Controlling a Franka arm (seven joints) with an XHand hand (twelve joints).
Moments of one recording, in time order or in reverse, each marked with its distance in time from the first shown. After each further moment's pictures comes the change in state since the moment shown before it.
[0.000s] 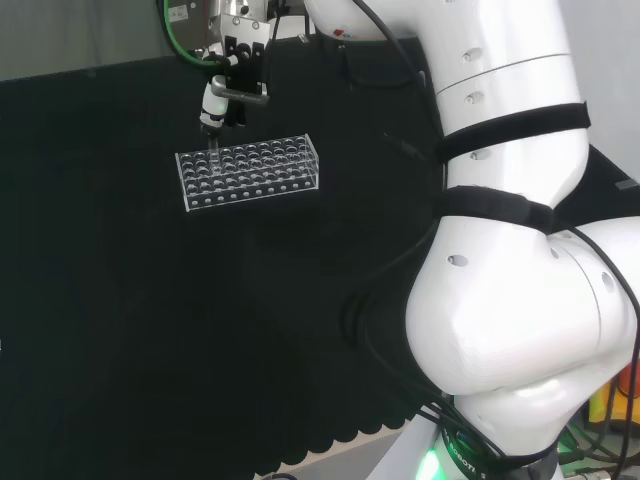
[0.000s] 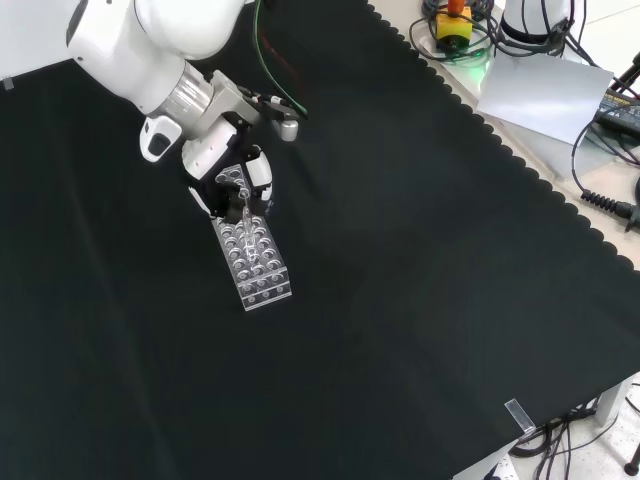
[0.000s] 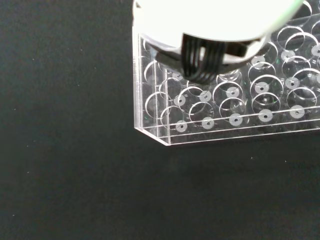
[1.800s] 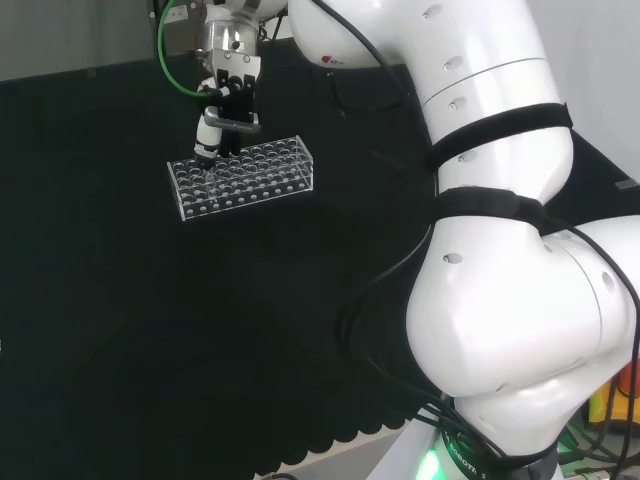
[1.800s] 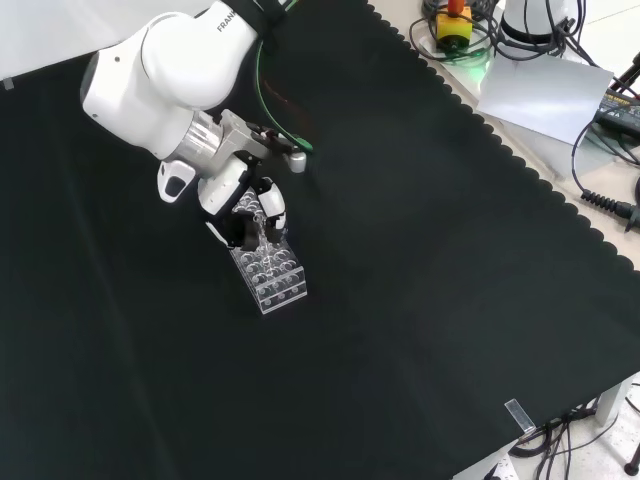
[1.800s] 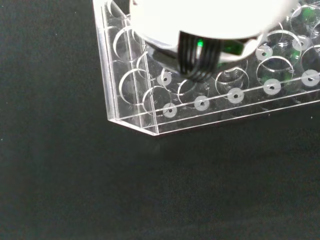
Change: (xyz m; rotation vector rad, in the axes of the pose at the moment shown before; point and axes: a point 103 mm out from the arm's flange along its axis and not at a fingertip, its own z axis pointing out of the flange) arm 0.002 0.025 0.048 0.088 0.006 0.020
